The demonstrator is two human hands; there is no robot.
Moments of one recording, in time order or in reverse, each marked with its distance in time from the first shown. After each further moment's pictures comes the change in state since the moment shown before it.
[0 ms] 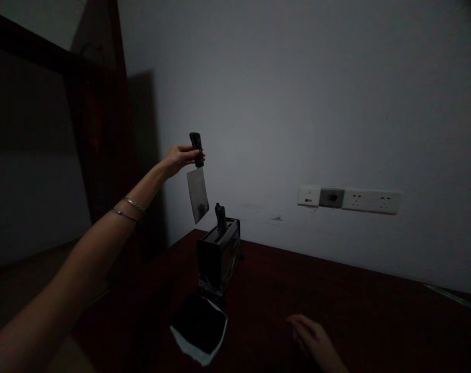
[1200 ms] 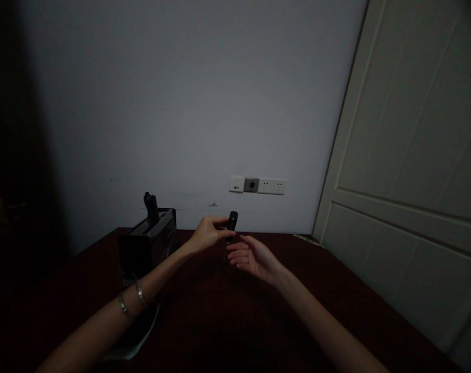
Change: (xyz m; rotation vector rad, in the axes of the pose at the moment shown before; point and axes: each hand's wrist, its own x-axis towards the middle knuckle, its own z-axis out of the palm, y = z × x) left_hand -0.162 -0.049 0.296 -0.155 -0.424 -0.018; right_hand -0.054 -0.175 -0.066 0.710 -0.136 0.204
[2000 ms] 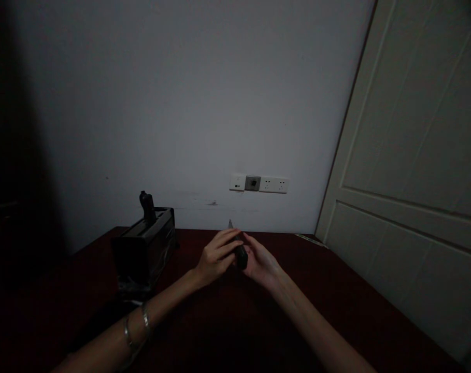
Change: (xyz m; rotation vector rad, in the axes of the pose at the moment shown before) left_hand -0.033 -0.037 0.036 0.375 0.221 0.667; right_hand 0.029 0.011 -0.017 0.369 -0.010 -0.015
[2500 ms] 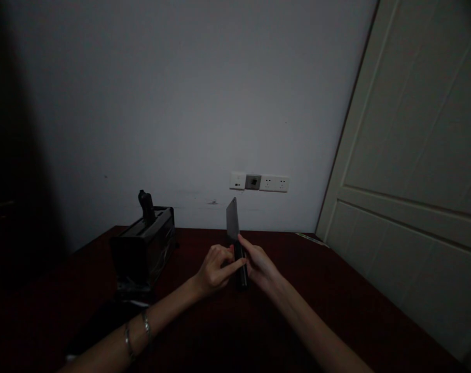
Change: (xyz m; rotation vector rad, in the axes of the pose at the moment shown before) left_hand -0.033 -0.008 0.006 0.331 -0.031 0.274; right_hand -0.003 0.013 0.018 -0.218 0.255 -0.211
